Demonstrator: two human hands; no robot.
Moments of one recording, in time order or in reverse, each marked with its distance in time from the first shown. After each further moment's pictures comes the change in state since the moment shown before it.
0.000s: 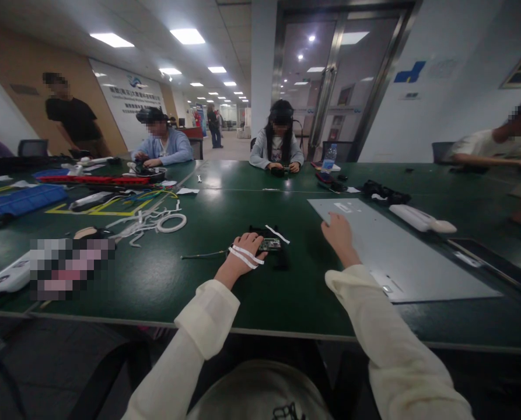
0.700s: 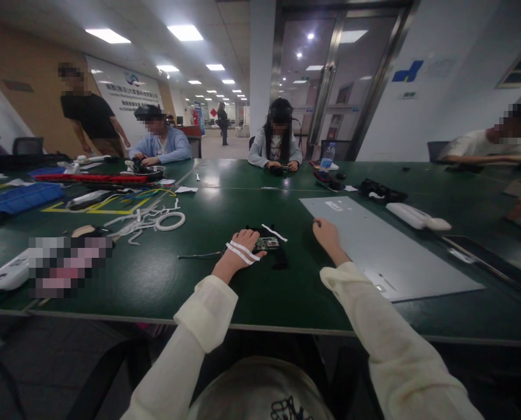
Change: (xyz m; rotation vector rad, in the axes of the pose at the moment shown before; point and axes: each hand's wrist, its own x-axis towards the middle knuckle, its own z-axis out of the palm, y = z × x) left_hand 0.001 -0.004 -0.009 -0.002 -0.006 0.026; right_hand -0.005 -0.002 0.027 0.135 -0.148 0.039
